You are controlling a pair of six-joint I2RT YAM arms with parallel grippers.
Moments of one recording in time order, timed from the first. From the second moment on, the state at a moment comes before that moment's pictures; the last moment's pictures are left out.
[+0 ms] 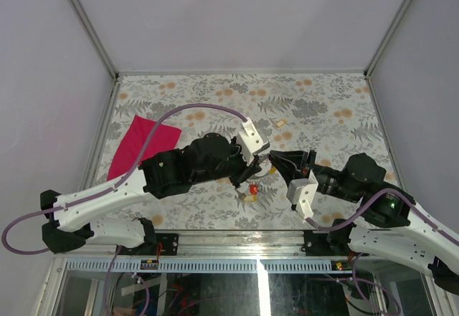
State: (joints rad) left arm -1.19 1.21 1.32 -0.53 -0.05 -0.08; right arm 1.05 0.63 0.92 -0.36 -0.18 -0.98
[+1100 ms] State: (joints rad) left arm -1.18 1.20 1.32 -0.53 -0.08 -0.08; right arm 1.04 0.56 0.72 0.02 -0.05 -0.56
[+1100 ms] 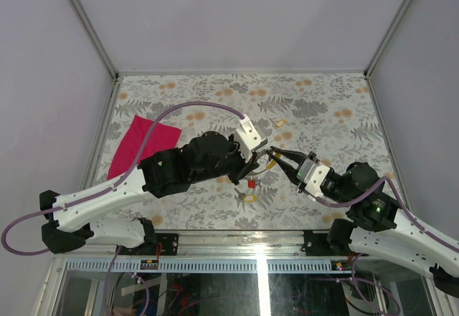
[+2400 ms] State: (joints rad) left arm -1.18 1.23 1.32 -0.51 -0.07 -0.08; right arm 1.04 0.54 0.71 0.04 -0.11 -0.63
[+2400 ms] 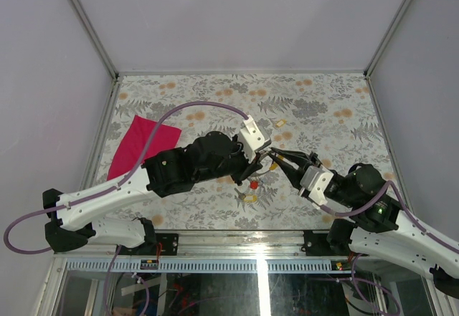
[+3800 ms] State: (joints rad) left arm -1.18 1.23 1.32 -0.51 -0.08 -0.09; right arm 1.04 0.52 0.72 0.03 -0.01 -0.62
